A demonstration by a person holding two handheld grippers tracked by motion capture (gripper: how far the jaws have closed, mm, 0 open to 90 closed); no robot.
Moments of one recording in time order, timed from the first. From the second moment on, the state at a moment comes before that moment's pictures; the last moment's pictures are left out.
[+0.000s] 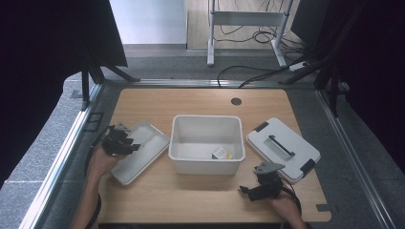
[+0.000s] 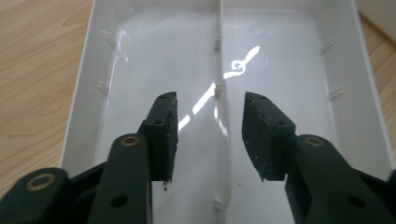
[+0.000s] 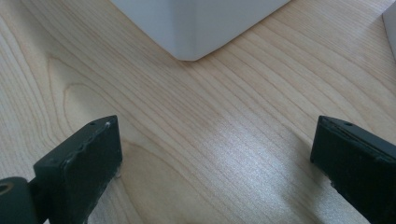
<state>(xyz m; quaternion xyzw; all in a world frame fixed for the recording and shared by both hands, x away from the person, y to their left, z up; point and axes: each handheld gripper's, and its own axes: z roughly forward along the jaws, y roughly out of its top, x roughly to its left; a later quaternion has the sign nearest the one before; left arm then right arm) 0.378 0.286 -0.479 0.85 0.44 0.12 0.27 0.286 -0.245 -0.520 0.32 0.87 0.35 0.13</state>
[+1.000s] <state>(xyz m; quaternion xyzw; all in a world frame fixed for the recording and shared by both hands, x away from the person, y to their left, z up) 0.385 0.285 -0.473 0.88 0.40 0.08 0.25 0.286 -0.245 -0.520 0.32 0.87 0.35 0.13</state>
